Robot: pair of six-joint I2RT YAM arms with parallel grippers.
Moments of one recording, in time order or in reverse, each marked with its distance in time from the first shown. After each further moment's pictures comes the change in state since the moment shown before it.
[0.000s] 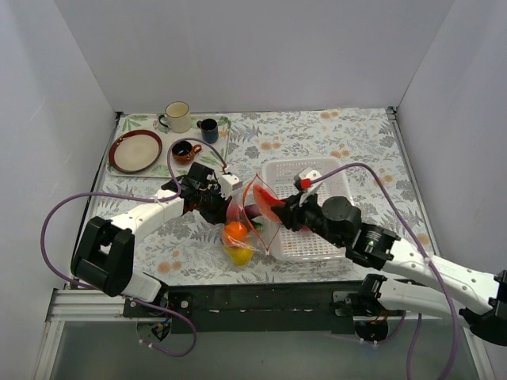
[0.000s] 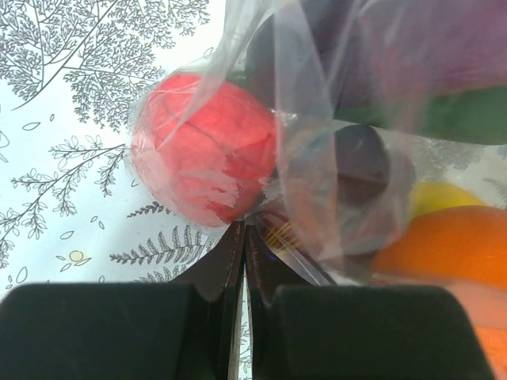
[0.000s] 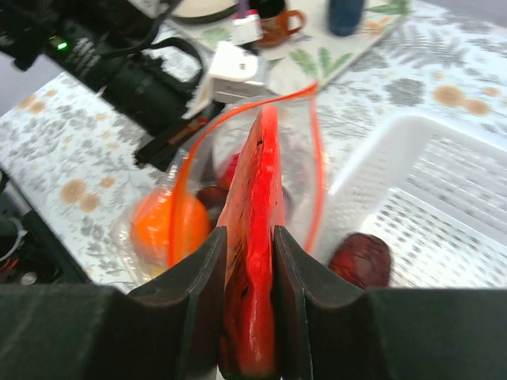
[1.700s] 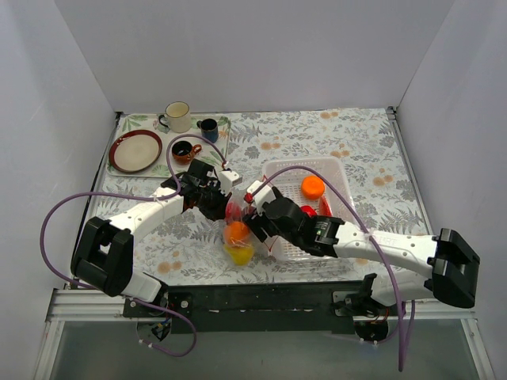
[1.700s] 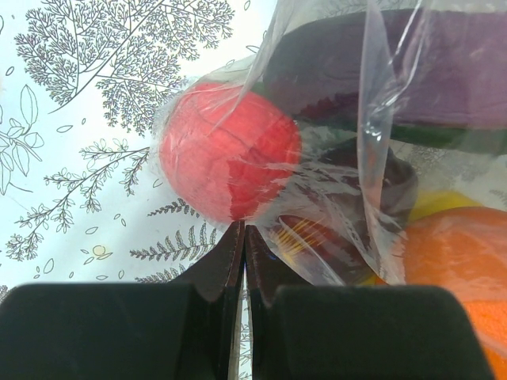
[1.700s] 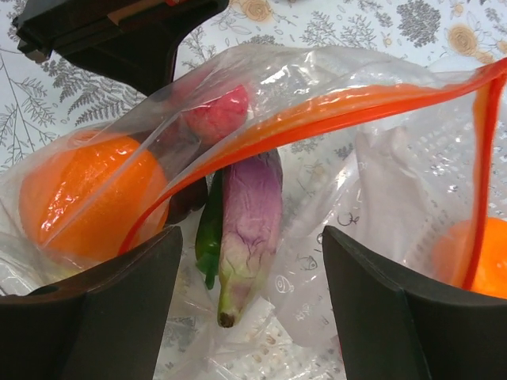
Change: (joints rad) left arm 0.000 0.000 0.037 -0.019 -0.040 -0.009; right arm 0.103 0.386 0.126 -0.081 0.174 -0.173
